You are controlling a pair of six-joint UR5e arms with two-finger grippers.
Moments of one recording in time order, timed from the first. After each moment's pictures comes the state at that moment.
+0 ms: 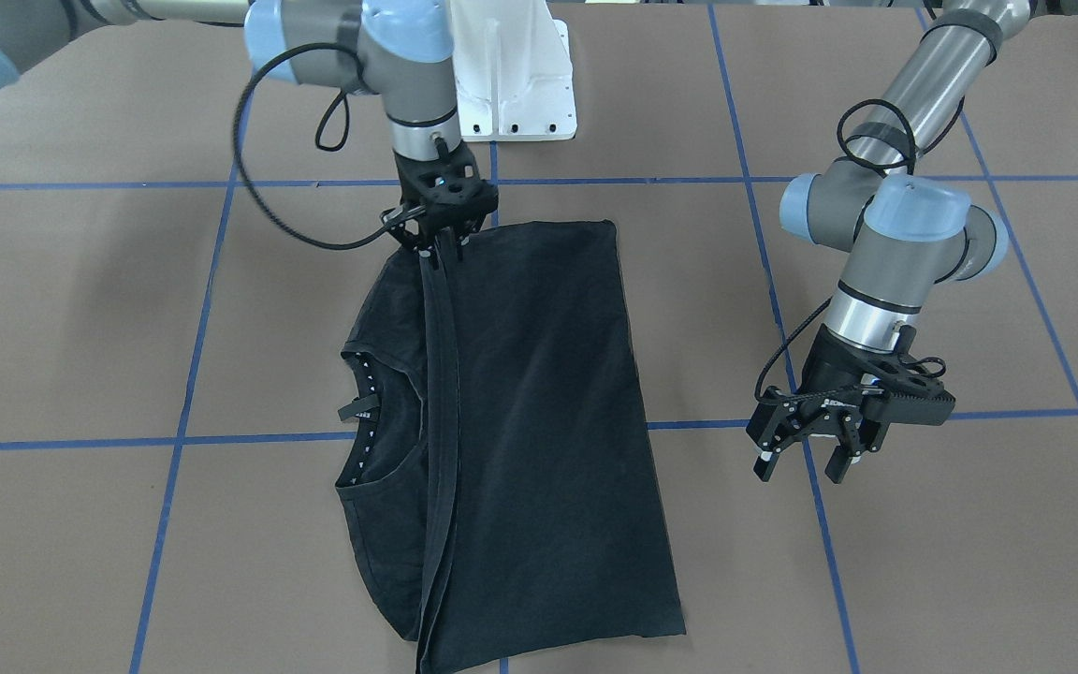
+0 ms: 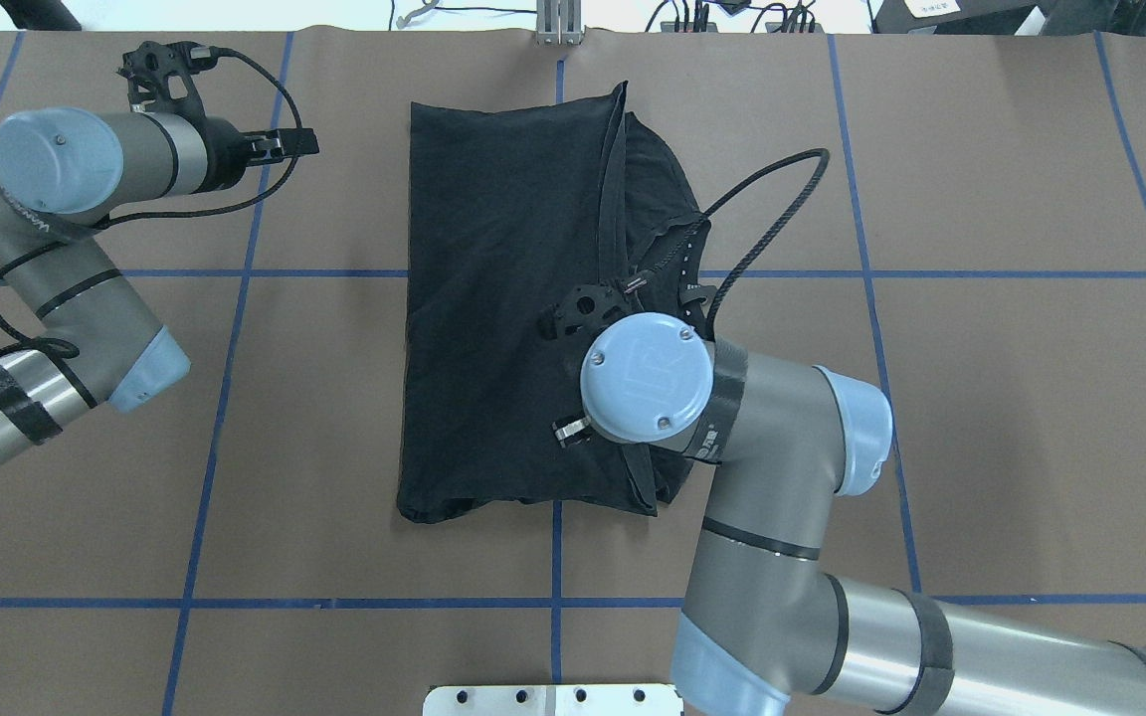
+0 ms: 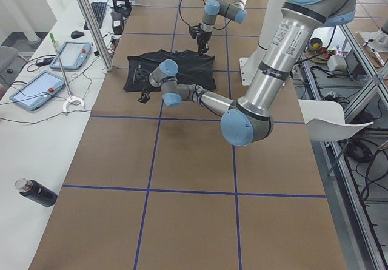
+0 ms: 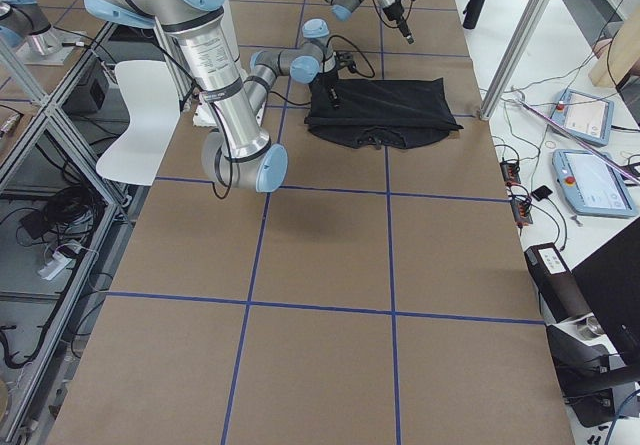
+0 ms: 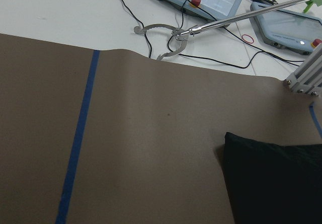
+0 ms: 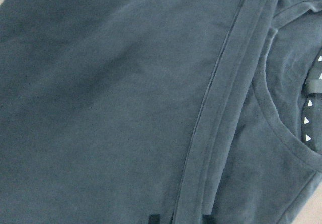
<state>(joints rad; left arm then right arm) -0.85 -2.03 -1.36 -2.49 -1.66 -1.16 0.36 -0.89 1.80 -1.72 1.61 0.85</state>
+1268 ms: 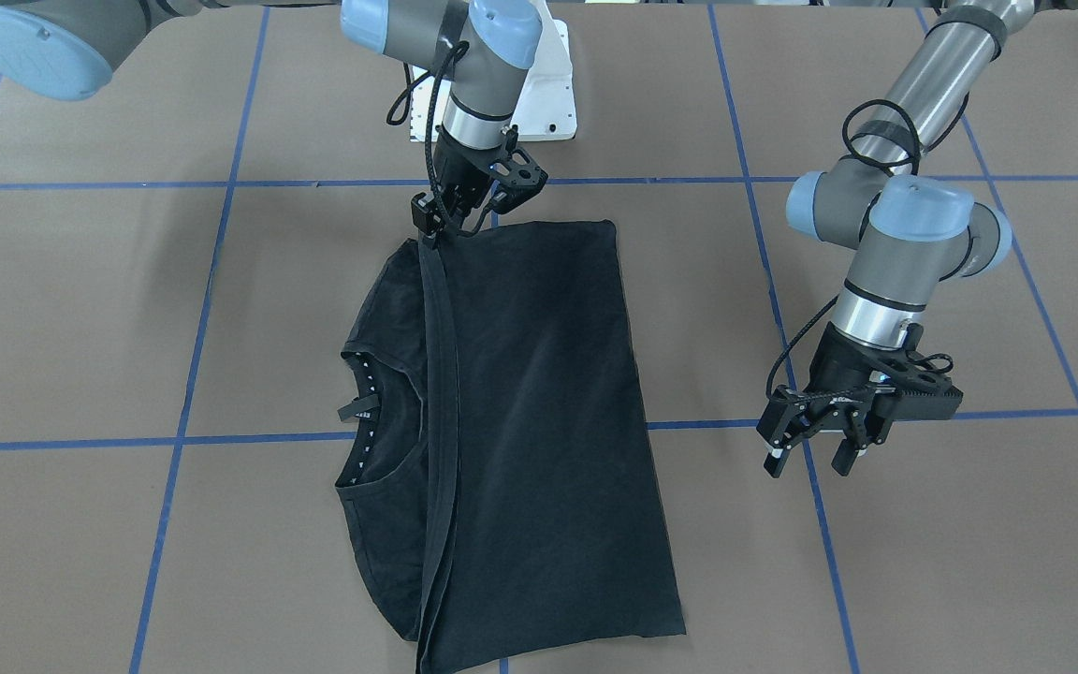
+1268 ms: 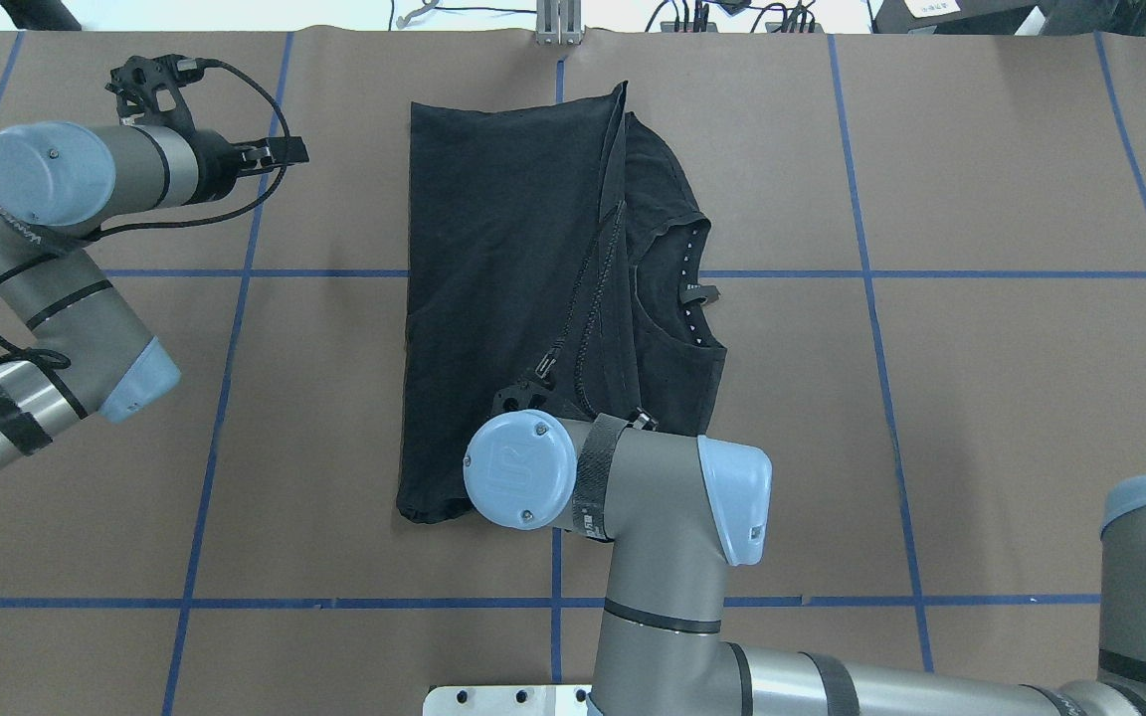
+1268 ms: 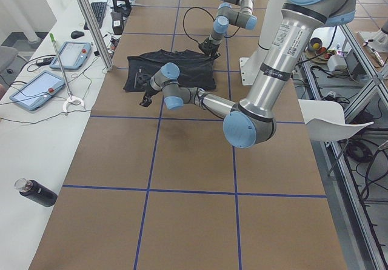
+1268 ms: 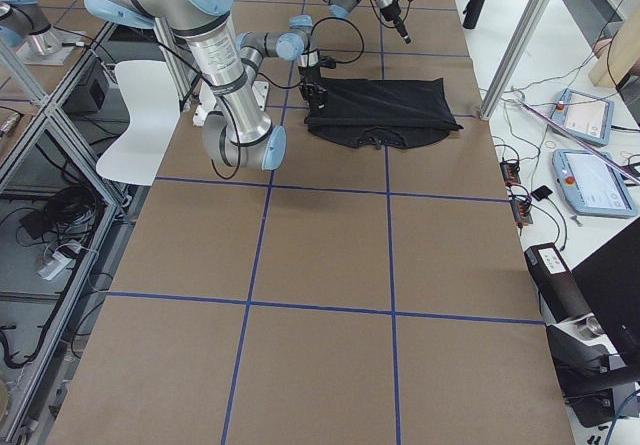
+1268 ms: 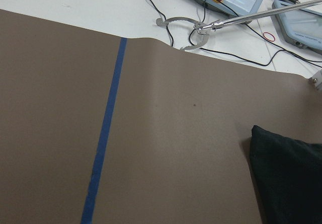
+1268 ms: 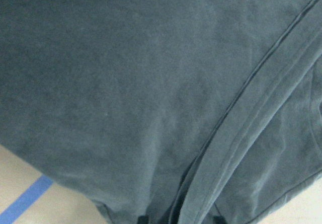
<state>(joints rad) -0.85 -2.01 -1.37 -2.49 -1.66 -1.21 0.27 -0.79 1.69 -1.97 1.51 0.55</state>
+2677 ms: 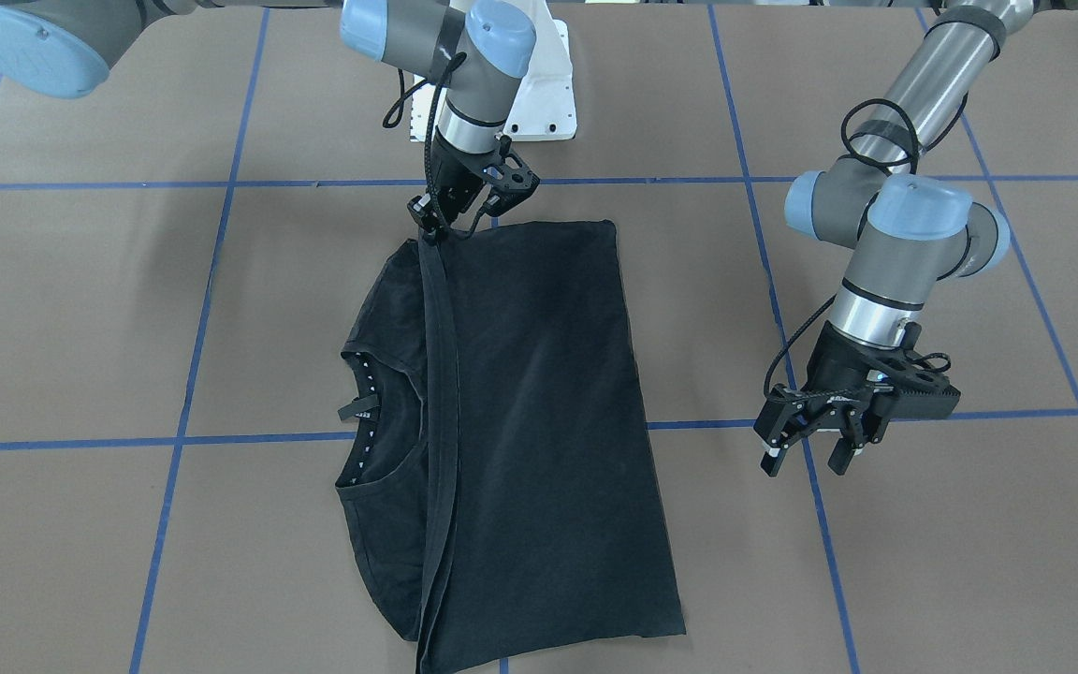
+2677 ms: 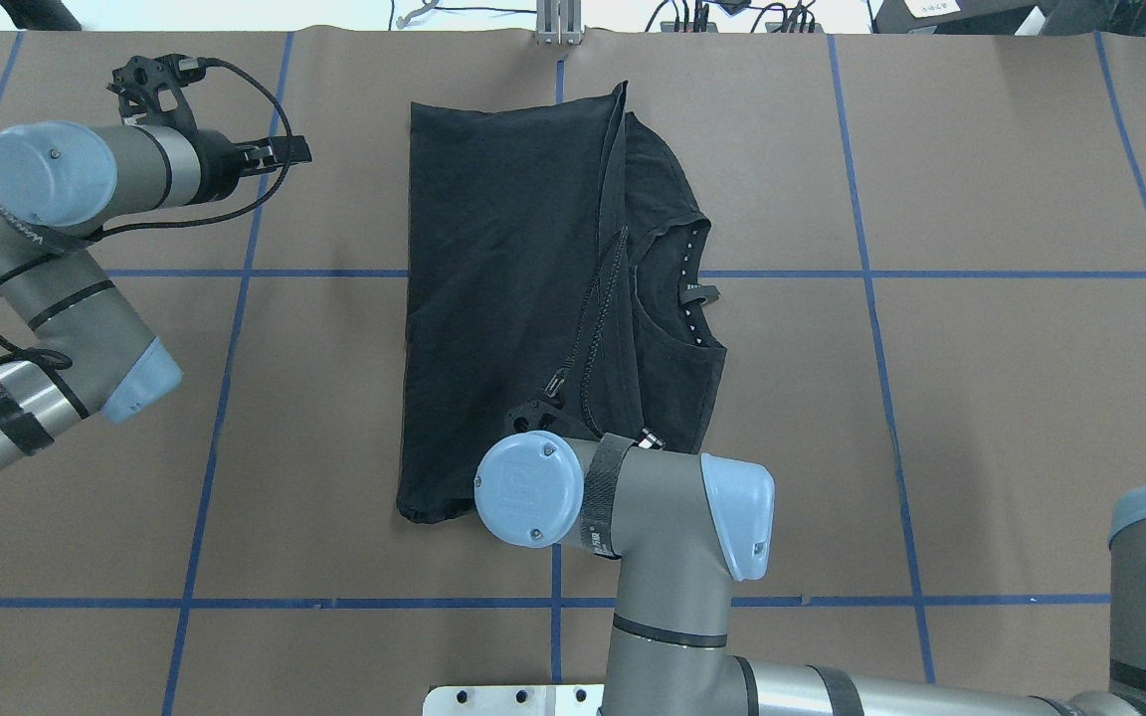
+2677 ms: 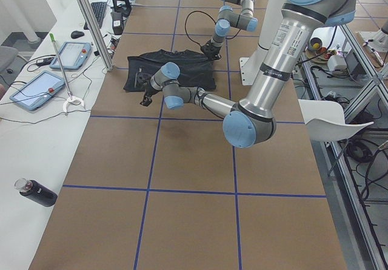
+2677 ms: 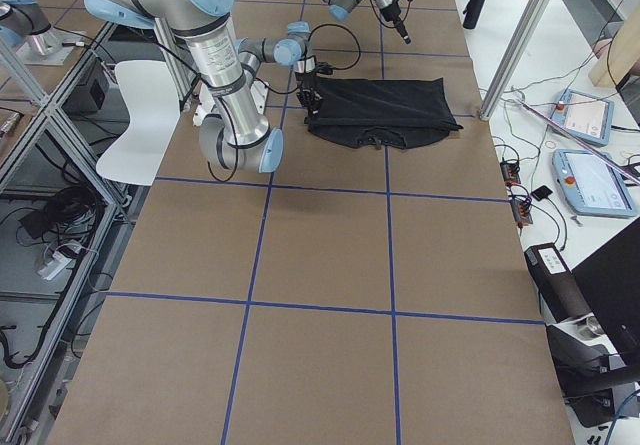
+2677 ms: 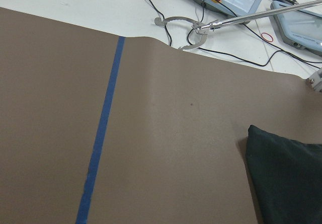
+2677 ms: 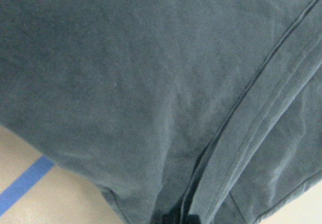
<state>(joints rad) -0.85 -2.01 -1.37 -2.49 -1.66 -1.22 0.25 -0.82 1.68 -1.97 1.51 0.56</state>
